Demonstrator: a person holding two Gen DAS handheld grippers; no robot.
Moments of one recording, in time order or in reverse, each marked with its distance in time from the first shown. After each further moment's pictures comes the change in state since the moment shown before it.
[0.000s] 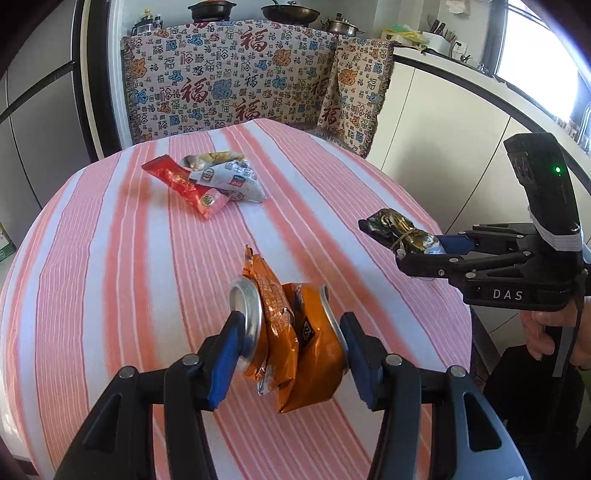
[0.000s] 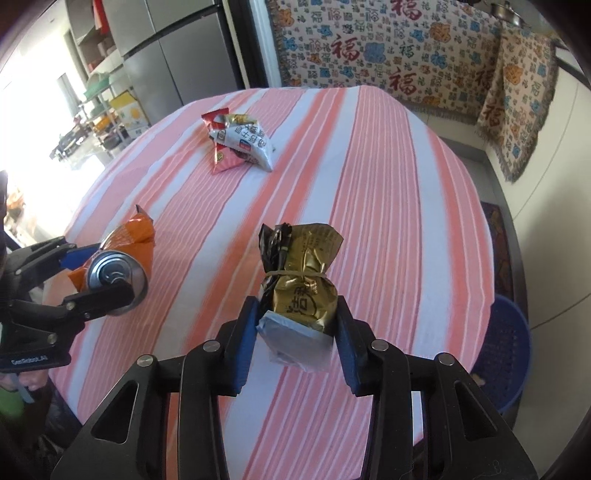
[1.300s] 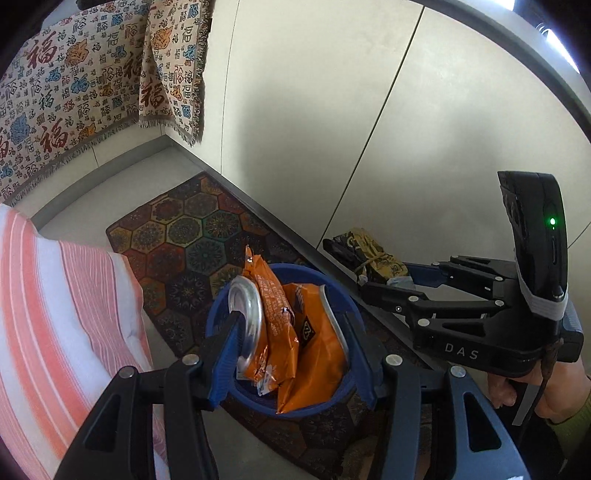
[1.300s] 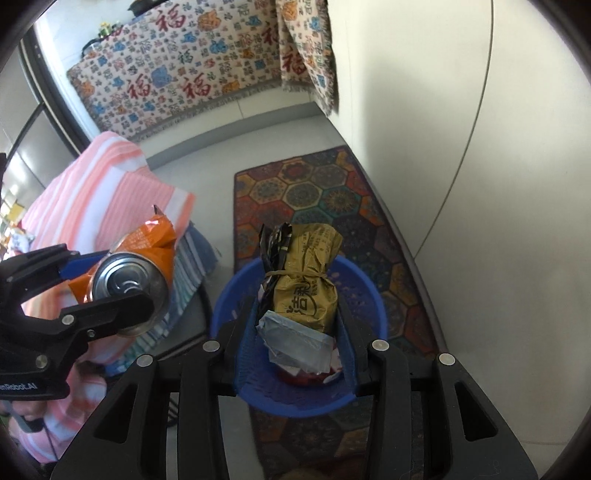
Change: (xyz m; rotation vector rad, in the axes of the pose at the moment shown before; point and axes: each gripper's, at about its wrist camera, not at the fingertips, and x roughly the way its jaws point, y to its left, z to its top) left arm 0.245 -0.291 0.134 0.295 0.154 -0.324; right arm -0.039 -0.342 -0.087 0.433 -0.033 -0.265
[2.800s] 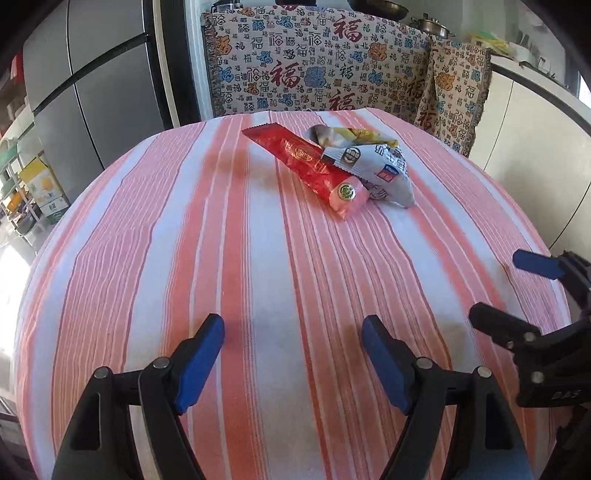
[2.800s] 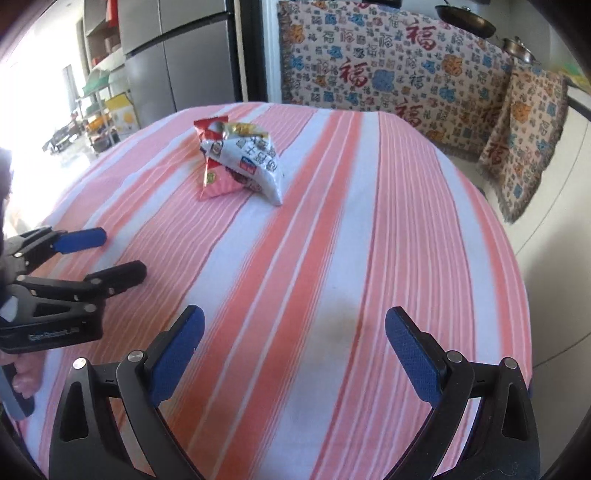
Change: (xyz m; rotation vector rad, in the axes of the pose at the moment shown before) left arm -0.262 0.230 -0.259 -0.482 -0.138 0.602; right arm 0.030 0.405 -0.056 -0.519 -0.057 0.163
